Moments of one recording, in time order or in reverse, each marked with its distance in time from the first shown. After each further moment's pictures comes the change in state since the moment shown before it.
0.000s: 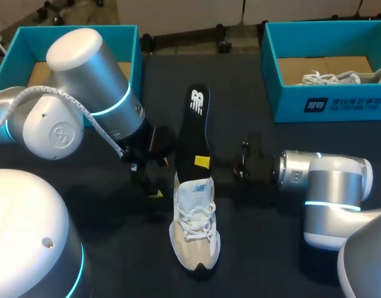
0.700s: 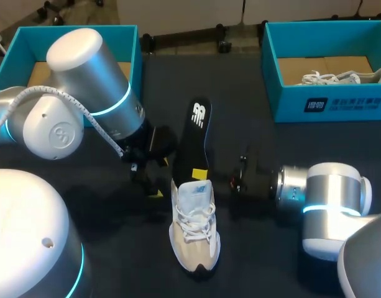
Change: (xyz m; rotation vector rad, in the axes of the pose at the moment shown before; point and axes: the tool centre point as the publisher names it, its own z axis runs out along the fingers) left arm 0.000 0.000 0.000 0.000 0.000 0.000; right arm 0.013 -0.031 0.002 -0.017 -0.025 0.056
